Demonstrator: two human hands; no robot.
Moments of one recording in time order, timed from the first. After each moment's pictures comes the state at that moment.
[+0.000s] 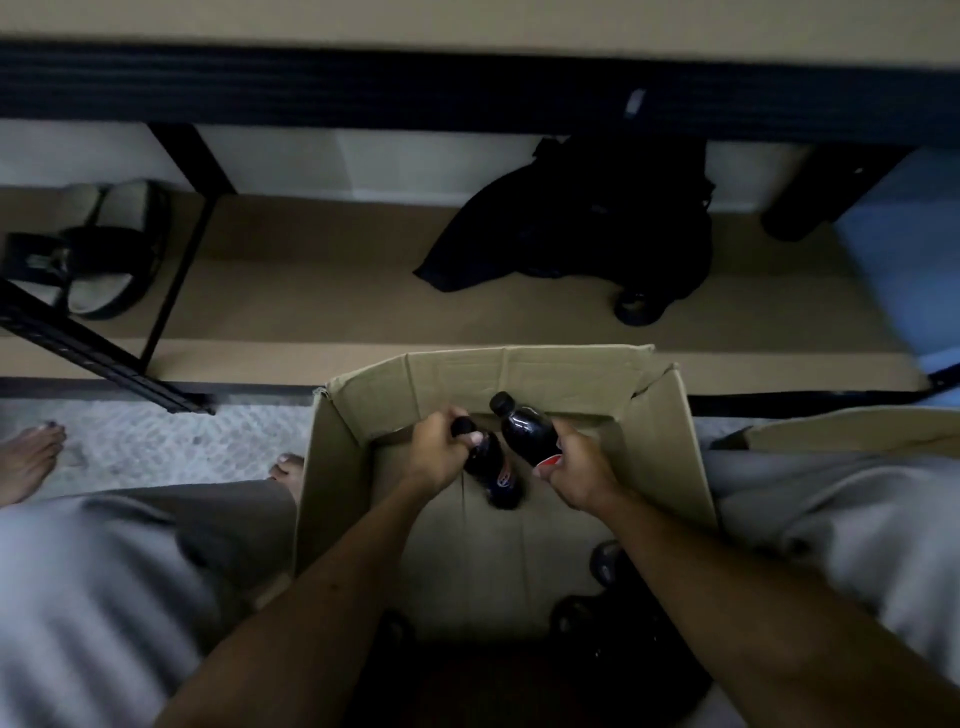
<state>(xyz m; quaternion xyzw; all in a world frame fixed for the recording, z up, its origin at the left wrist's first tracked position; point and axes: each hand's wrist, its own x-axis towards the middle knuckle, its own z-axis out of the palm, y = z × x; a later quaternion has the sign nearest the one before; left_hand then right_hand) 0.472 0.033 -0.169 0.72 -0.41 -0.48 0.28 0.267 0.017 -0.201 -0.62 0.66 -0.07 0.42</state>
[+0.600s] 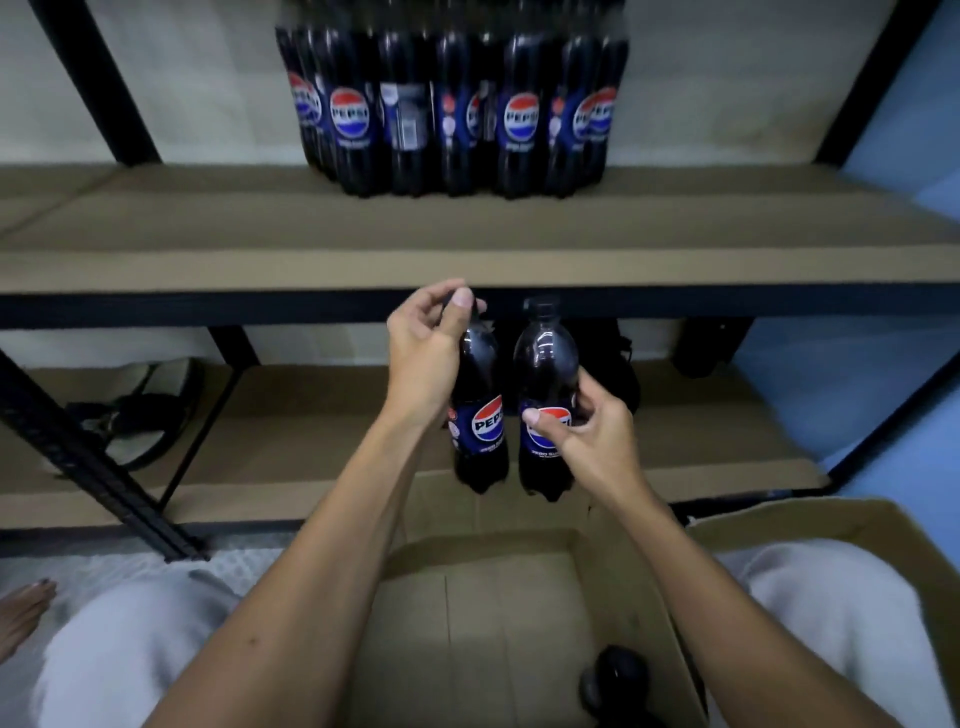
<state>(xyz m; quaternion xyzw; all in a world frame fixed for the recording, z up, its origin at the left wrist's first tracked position) 0.438 -0.008 0.128 0.42 -0.43 -0.41 0.68 0.267 0.020 0.060 -0.59 0.48 -0.51 0.40</state>
